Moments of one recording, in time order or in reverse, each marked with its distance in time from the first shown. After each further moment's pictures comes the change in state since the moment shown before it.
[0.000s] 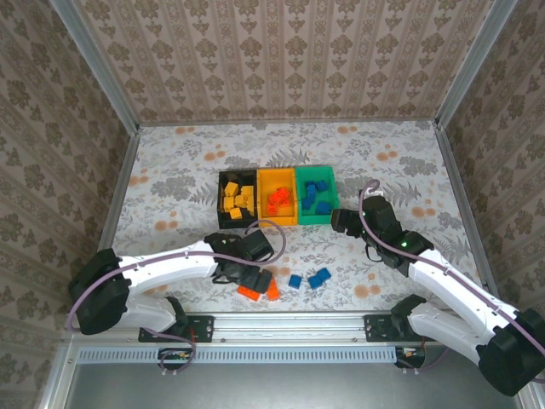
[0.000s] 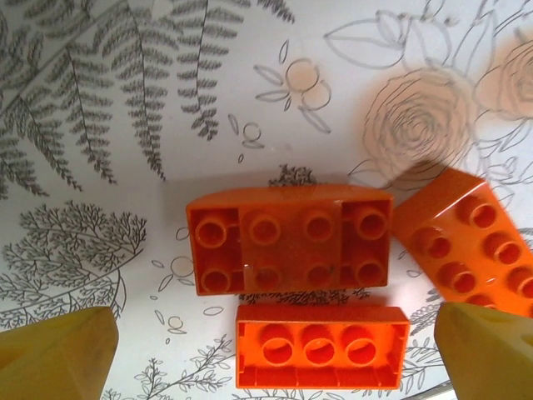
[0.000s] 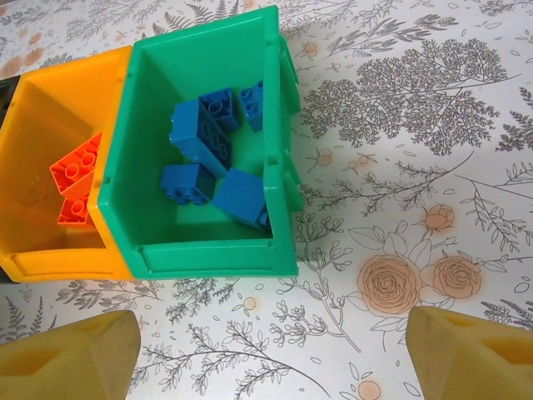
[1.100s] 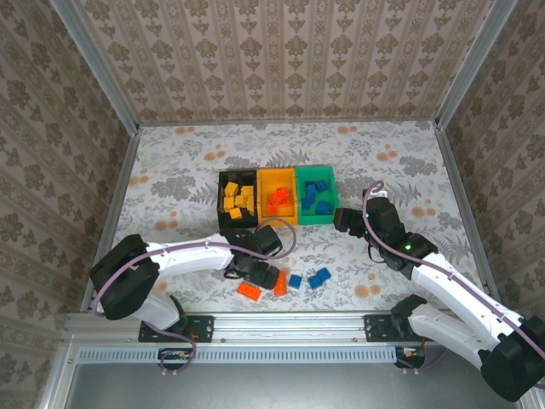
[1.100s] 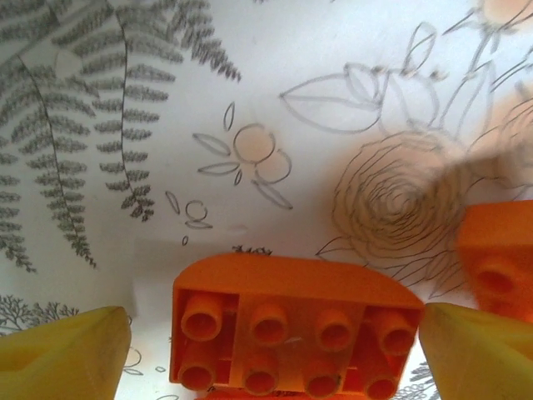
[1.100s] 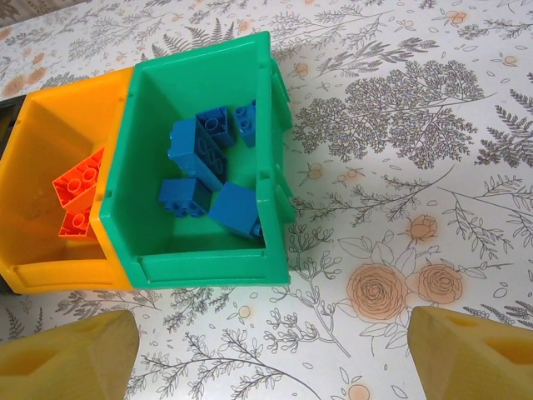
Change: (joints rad) left arm 0.033 0.171 0.034 0.107 0.052 0.047; right arm 0.000 -0.040 0.000 -0.015 0.030 -0.004
